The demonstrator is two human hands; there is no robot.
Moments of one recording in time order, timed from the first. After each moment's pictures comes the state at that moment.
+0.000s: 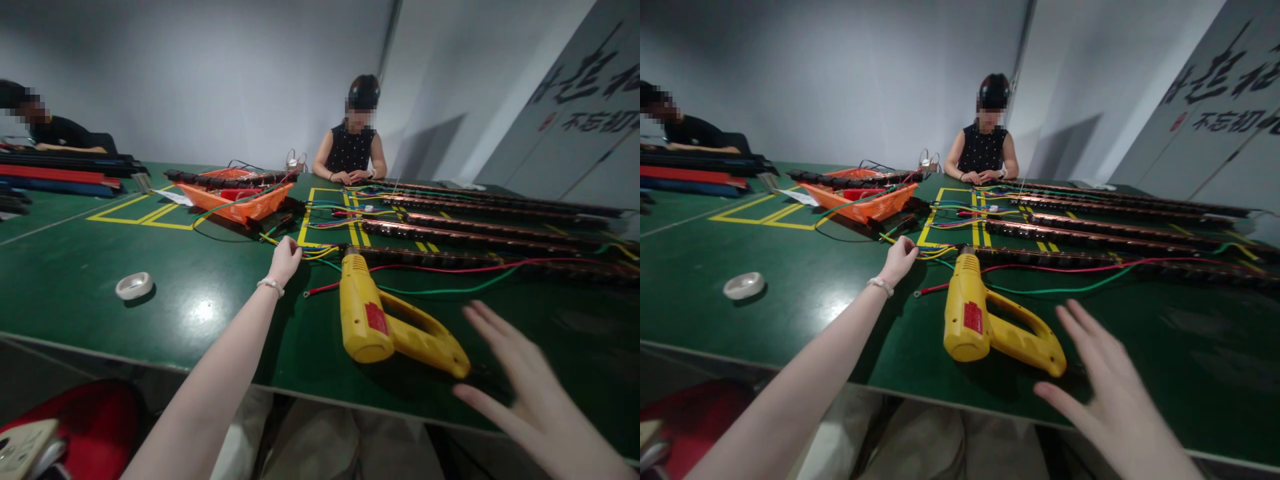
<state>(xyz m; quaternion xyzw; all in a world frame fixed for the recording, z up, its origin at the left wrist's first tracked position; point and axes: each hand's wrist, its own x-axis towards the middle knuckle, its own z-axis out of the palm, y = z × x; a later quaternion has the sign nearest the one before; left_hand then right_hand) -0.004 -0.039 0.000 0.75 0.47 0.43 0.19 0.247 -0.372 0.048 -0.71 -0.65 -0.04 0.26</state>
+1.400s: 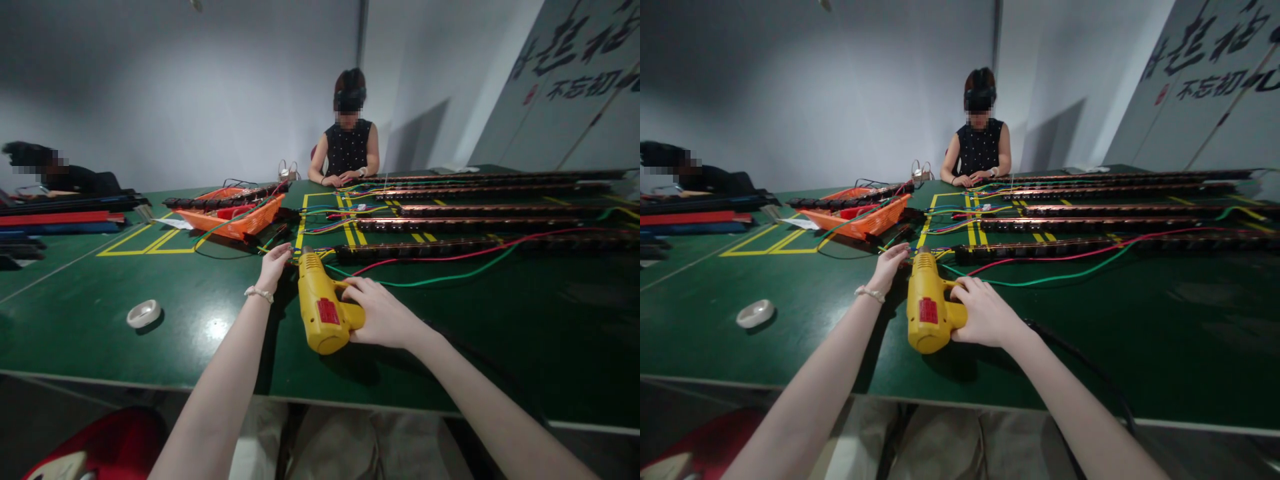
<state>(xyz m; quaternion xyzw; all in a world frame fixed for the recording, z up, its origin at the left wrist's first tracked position) -0.018 -0.025 0.004 0.57 0.37 0.53 0.51 0.170 -0.243 0.051 -0.58 -0.79 0.04 0.18</state>
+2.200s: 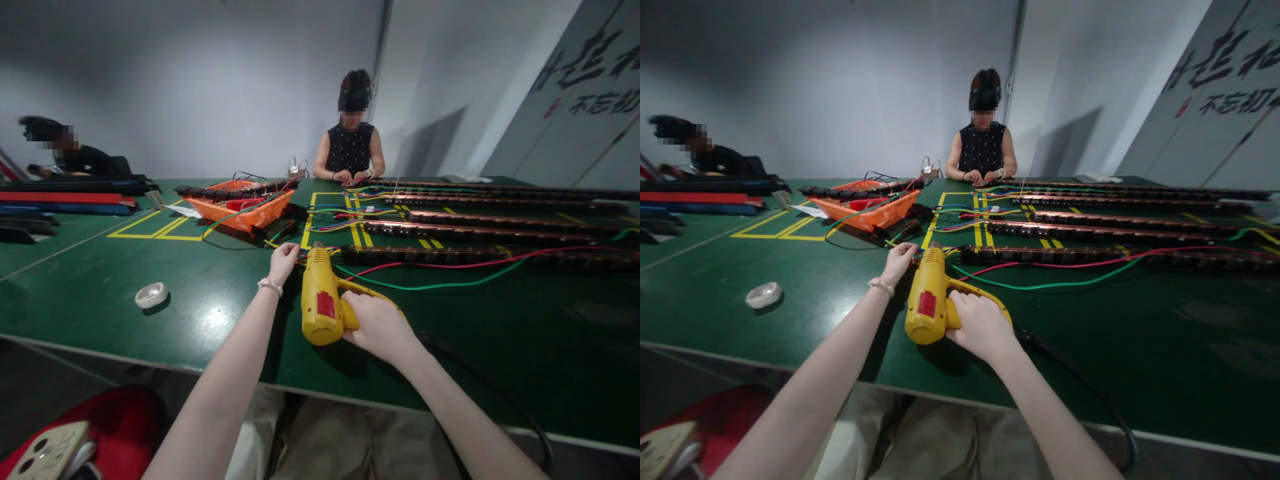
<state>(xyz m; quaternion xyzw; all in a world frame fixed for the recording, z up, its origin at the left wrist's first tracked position) -0.009 -0.025 -0.003 0.62 0.43 0.50 0.43 0.141 -0.252 0.047 -0.63 -0.76 -0.01 0.13</state>
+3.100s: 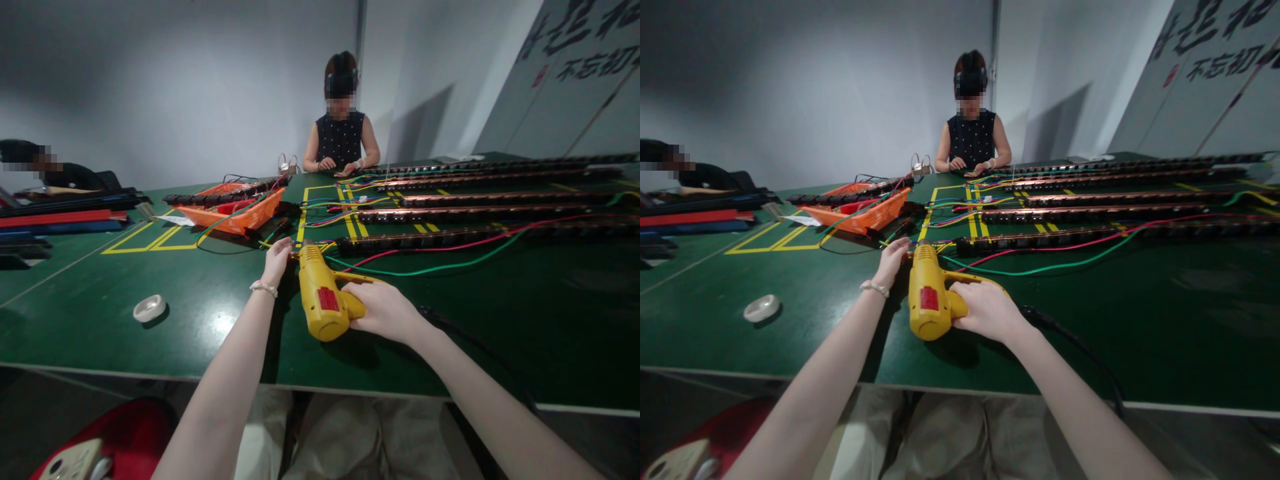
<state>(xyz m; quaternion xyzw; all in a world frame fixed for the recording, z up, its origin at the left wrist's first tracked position) -0.014 -0.025 0.003 0.56 0.39 0.52 0.52 0.161 -0.248 0.054 -0.60 -0.79 0.04 0.15</state>
